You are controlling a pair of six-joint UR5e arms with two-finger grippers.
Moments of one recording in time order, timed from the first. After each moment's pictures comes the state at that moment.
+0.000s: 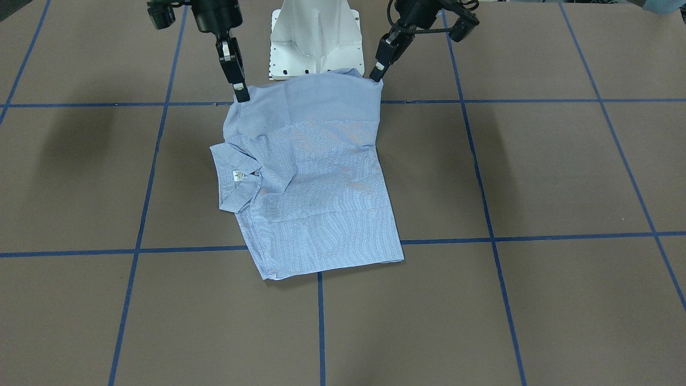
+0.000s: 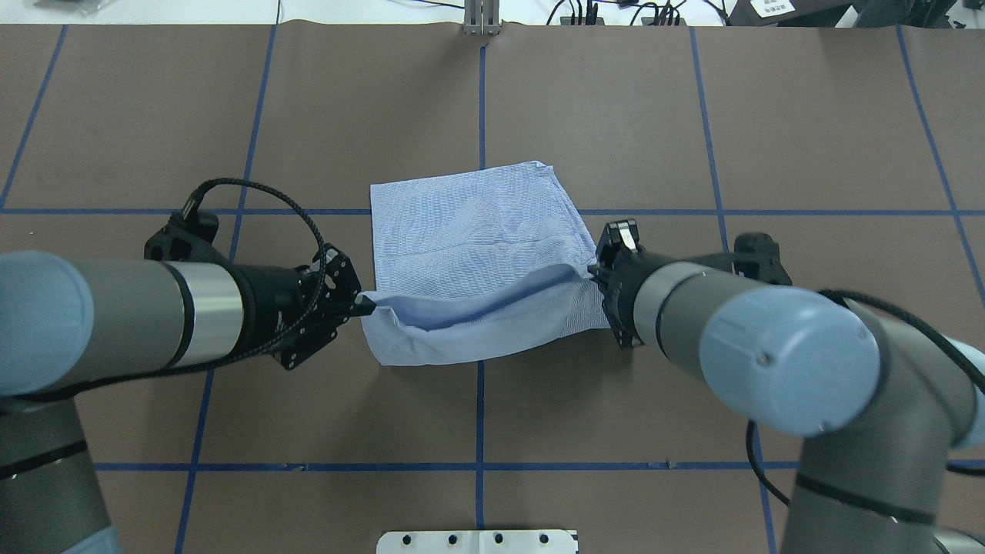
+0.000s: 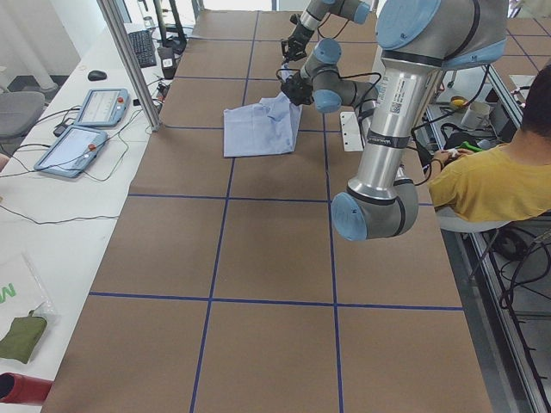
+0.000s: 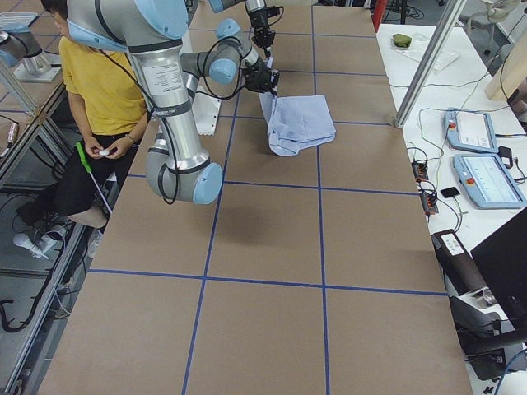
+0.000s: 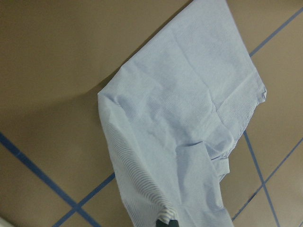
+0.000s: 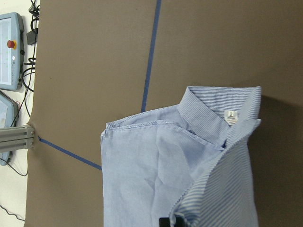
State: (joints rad) left arm -0.50 -1.92 -2.21 -1.84 -1.70 -2.24; right arm 0.42 -1.10 2.21 -1.68 1.38 2.66
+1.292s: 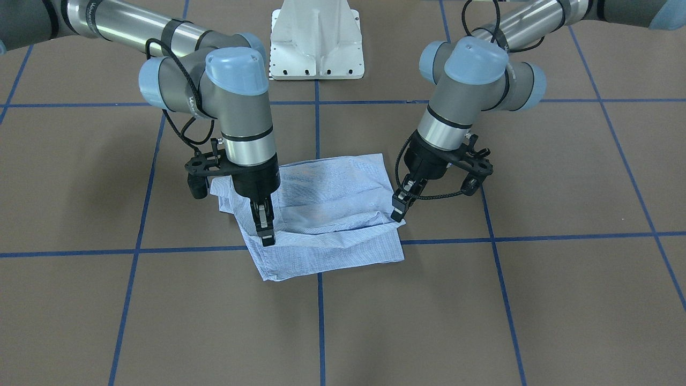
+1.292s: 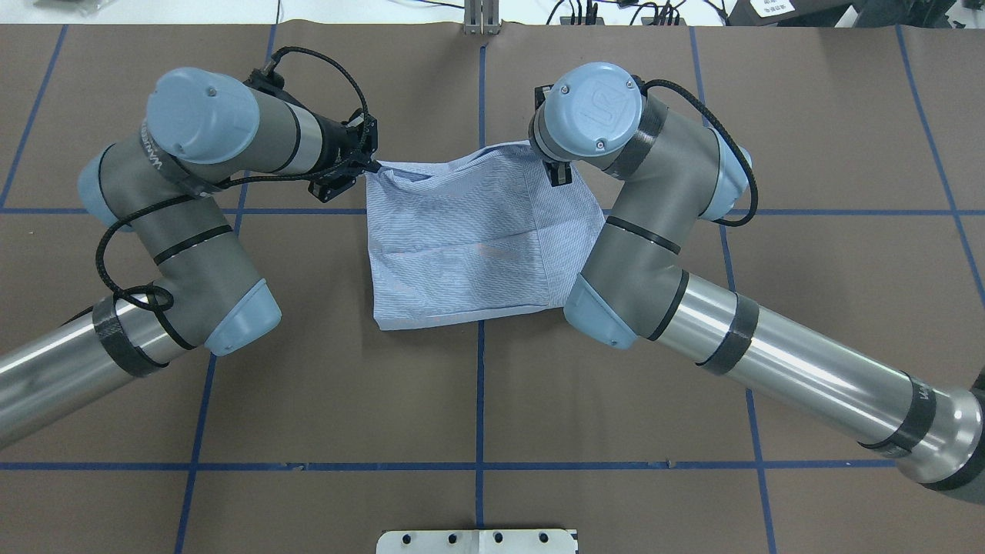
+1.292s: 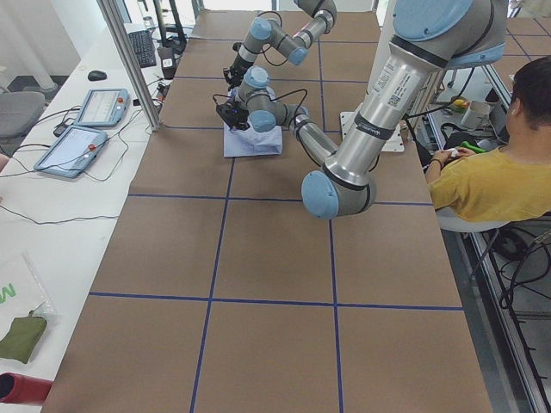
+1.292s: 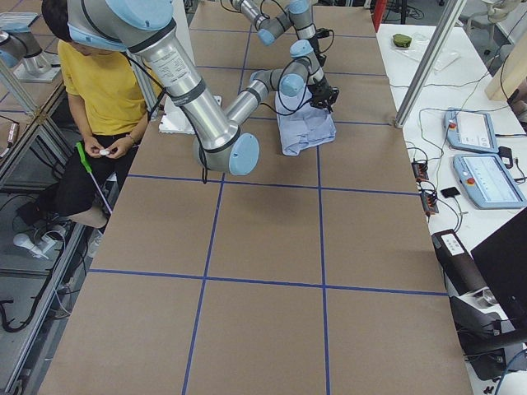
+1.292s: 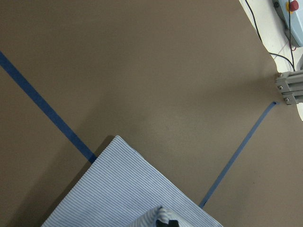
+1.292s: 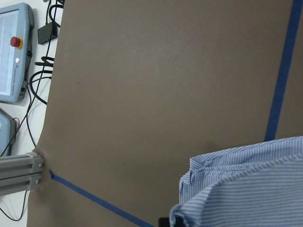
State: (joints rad) left arm -0.73 -2.17 -1.57 -2.10 -1.79 -2.05; right arm 0.67 -0.79 1.46 -1.32 1.56 2.50
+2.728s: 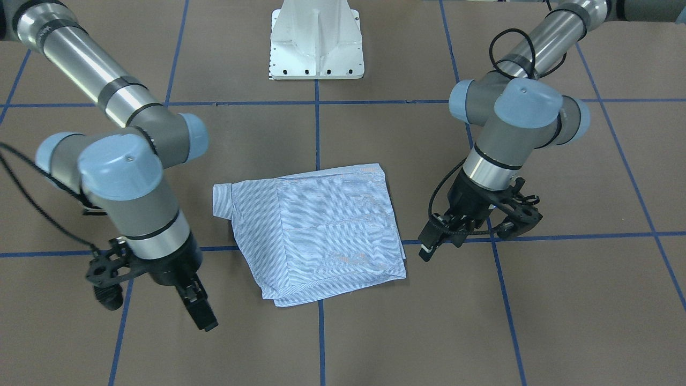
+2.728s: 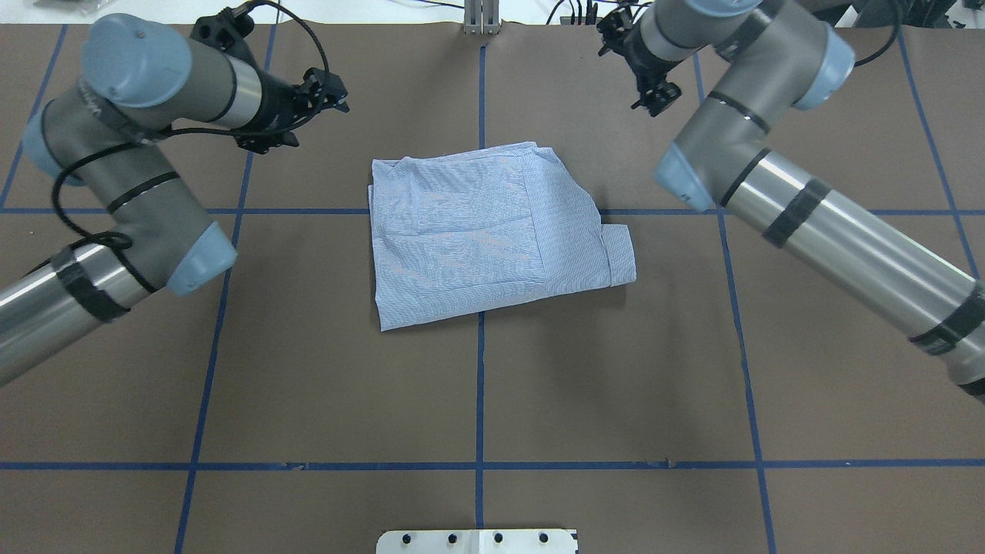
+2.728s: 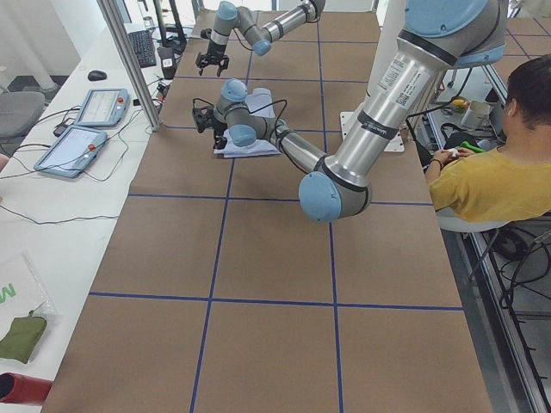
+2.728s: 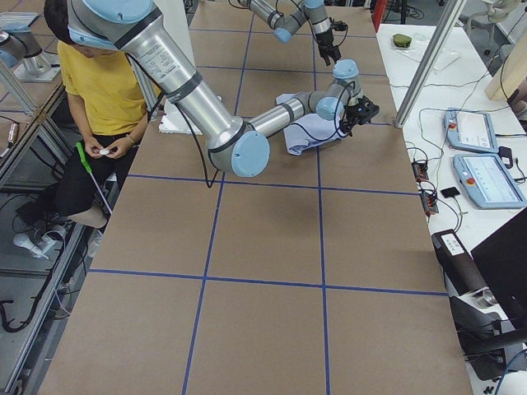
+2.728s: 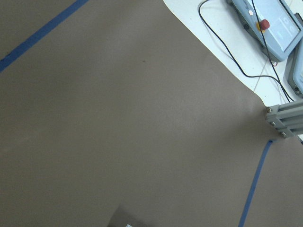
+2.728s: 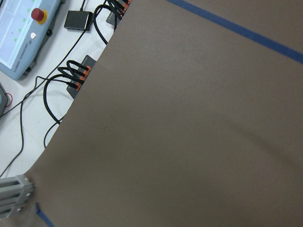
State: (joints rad) left arm -0.86 -2.09 -1.54 -2.20 -1.89 -1.48; right arm 0.96 -0.83 1.24 -1.10 1.96 1.87
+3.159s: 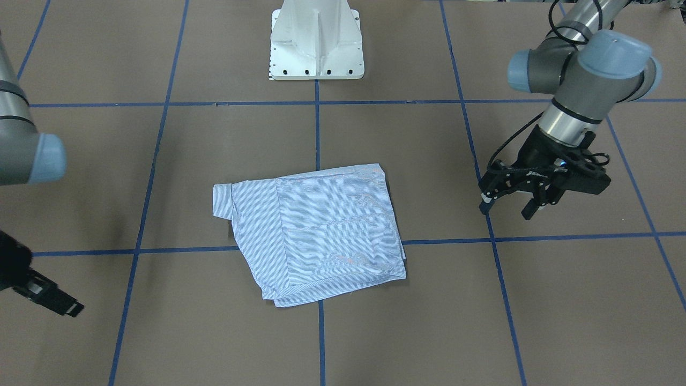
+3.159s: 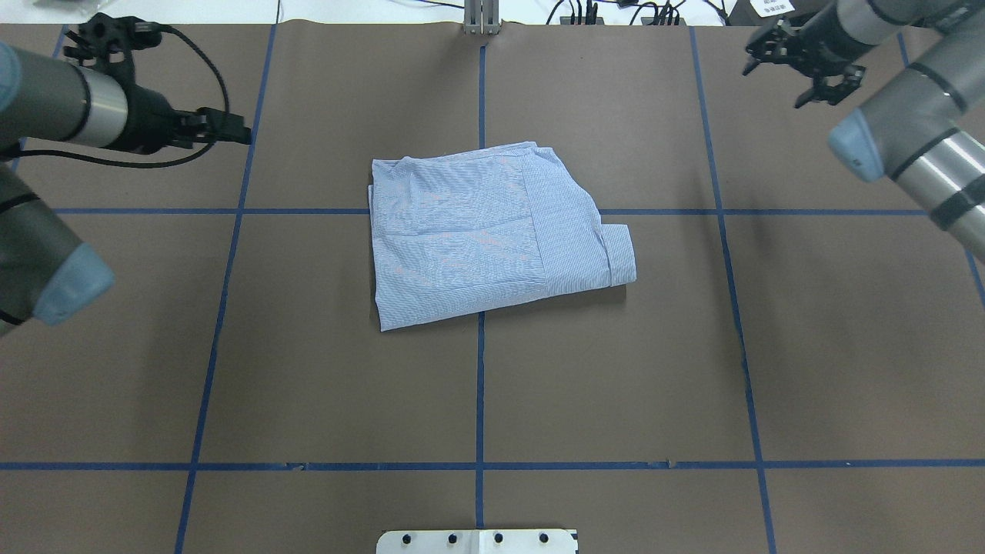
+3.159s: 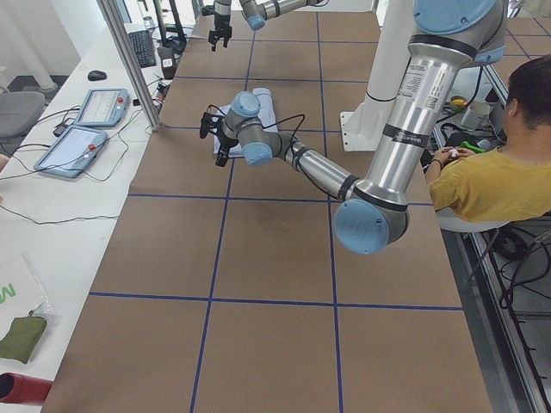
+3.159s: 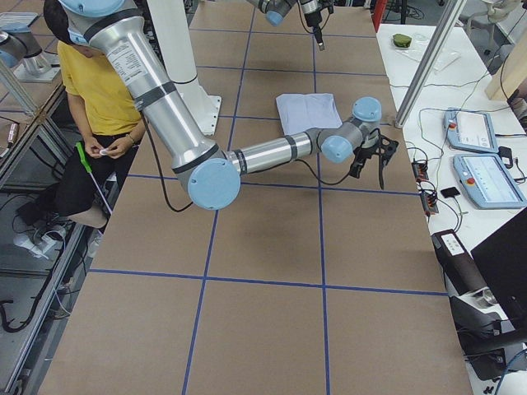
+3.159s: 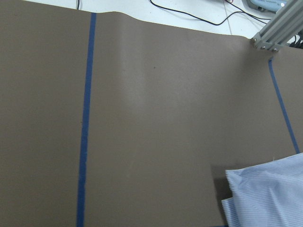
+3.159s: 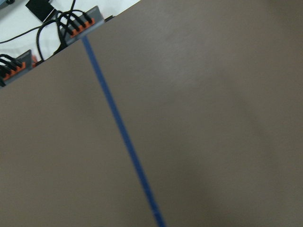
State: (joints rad) left arm -0.99 -1.84 -1.72 -2.19 -2.01 -0.92; right arm 1.19 -1.08 1.28 -1.10 2.25 1.14
